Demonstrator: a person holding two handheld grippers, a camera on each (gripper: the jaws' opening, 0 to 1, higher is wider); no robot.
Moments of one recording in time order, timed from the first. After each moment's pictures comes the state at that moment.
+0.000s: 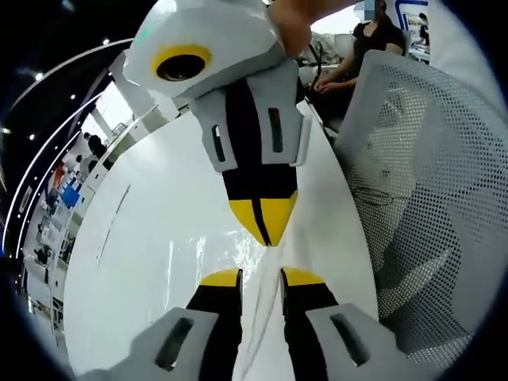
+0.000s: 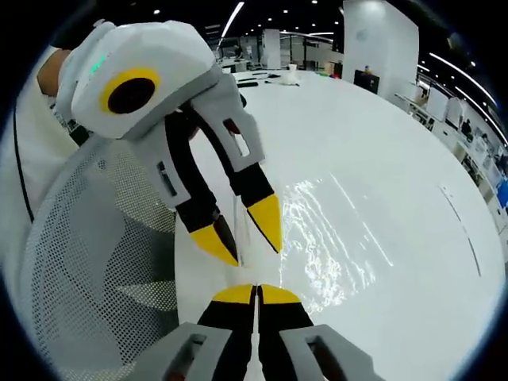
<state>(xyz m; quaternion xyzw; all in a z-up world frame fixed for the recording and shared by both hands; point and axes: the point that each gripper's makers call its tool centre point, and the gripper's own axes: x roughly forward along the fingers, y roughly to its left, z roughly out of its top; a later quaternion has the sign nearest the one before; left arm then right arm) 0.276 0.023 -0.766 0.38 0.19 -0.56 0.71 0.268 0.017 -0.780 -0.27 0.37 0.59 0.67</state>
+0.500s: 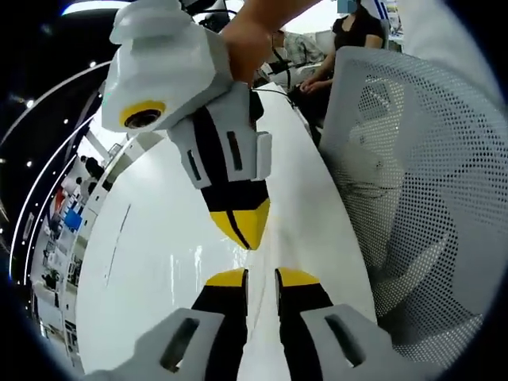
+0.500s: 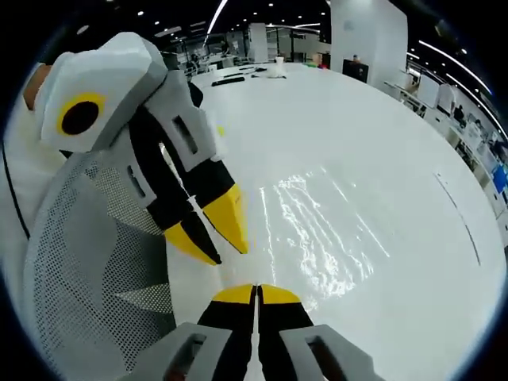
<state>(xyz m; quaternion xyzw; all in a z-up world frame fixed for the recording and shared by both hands) 0.262 0.022 -0.763 0.41 0.16 -0.58 0.68 0.278 0.014 -0.778 -0.26 0.39 0.57 0.68</state>
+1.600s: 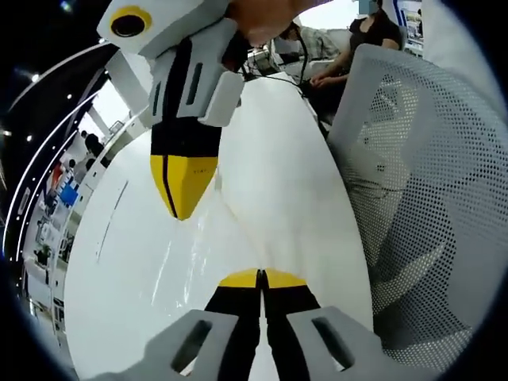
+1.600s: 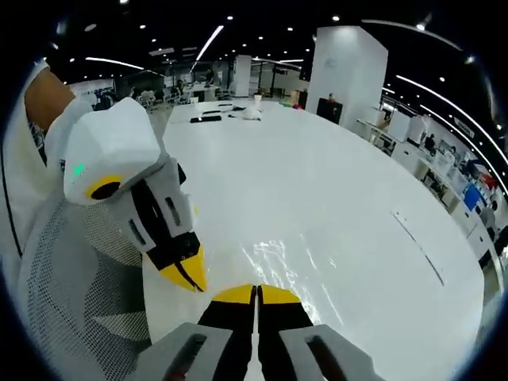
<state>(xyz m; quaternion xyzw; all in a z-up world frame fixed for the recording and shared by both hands) 0.272 0.031 -0.772 0.39 0.22 -0.56 0.70 0.319 0.022 -0.722 -0.25 0.27 0.53 0.77</state>
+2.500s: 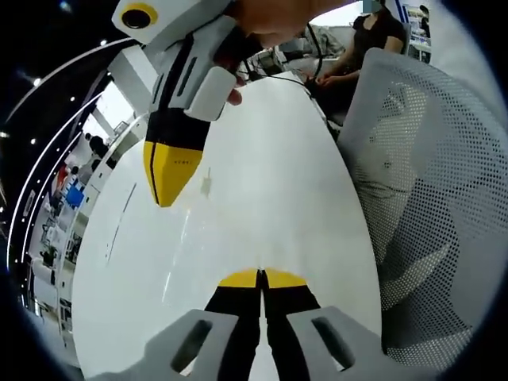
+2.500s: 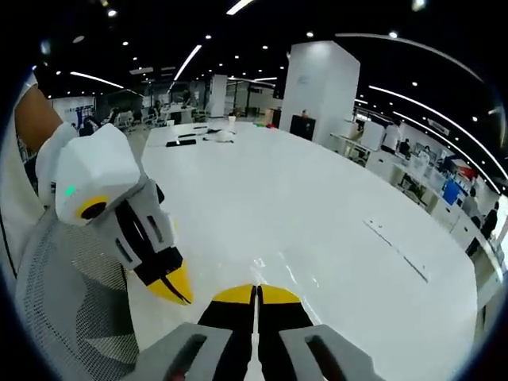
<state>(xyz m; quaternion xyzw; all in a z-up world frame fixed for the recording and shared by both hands) 0.284 0.030 -0.756 0.40 0.21 -0.55 0.71 0.339 0.015 -0.699 -0.21 0.24 0.49 0.81</state>
